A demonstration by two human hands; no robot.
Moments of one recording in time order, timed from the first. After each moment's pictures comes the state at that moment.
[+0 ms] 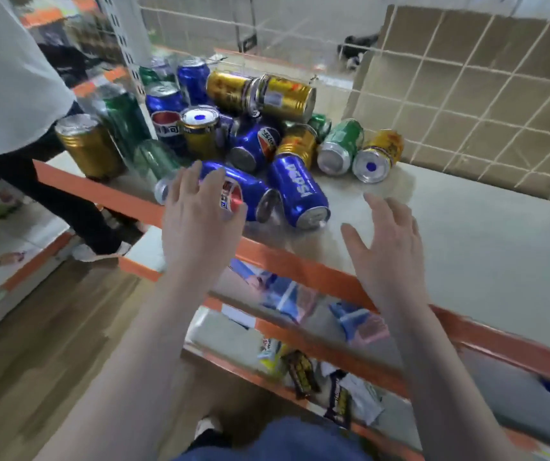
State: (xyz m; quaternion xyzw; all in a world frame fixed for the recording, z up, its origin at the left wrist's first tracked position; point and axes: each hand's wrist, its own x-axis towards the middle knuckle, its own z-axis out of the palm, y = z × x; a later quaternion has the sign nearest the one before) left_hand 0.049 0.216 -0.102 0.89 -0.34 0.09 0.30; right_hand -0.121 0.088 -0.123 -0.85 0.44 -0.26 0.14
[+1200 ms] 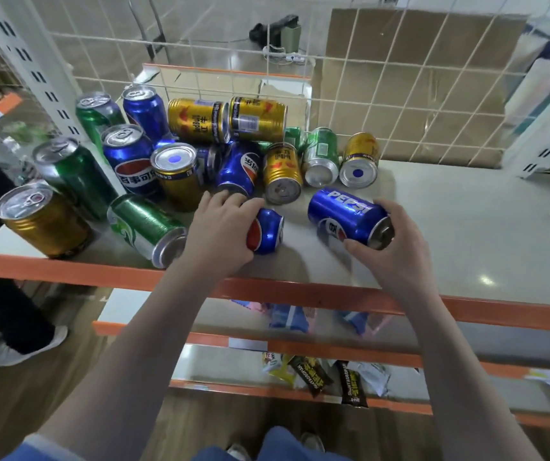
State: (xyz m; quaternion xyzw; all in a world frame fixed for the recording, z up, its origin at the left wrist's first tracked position) left_hand 0.141 0.163 -0.097 0.76 -0.65 -0.01 0.04; right_hand -0.090 0.095 -0.116 -0.74 0.53 -0.32 0.25
